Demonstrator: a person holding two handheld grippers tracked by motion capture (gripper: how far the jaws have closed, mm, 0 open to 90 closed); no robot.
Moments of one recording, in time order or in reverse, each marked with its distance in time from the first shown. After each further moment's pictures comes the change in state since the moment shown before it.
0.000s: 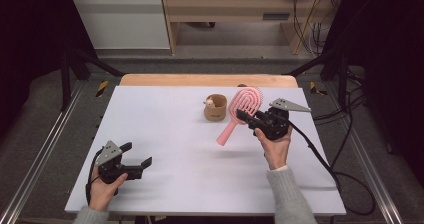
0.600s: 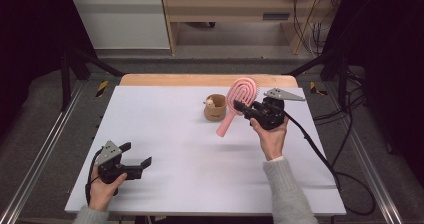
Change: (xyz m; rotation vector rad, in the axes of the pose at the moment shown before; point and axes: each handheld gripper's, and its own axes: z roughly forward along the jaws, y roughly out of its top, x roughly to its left) left arm 0.001 0.000 0.000 0.004 0.010 0.000; right arm 0.001 0.022 0.017 0.012 -0.047 -0.036
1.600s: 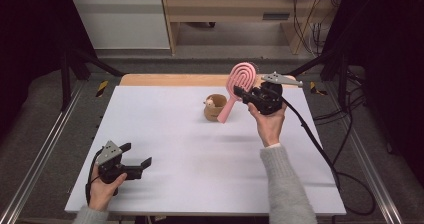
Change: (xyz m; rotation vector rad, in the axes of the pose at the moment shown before) left arm 0.001 -0.001 0.001 0.009 -0.004 -0.003; right arm -0.005 0.032 0.016 -0.016 -0.076 -0.020
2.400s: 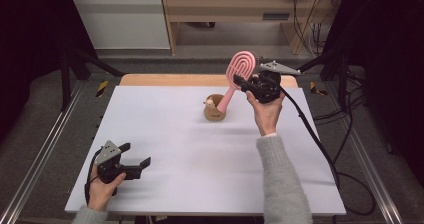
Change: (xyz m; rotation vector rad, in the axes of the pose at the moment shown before) left arm 0.002 -0.001 -0.001 0.001 0.002 -0.004; right arm -0.006 0.022 0.016 -0.025 -0.047 0.007
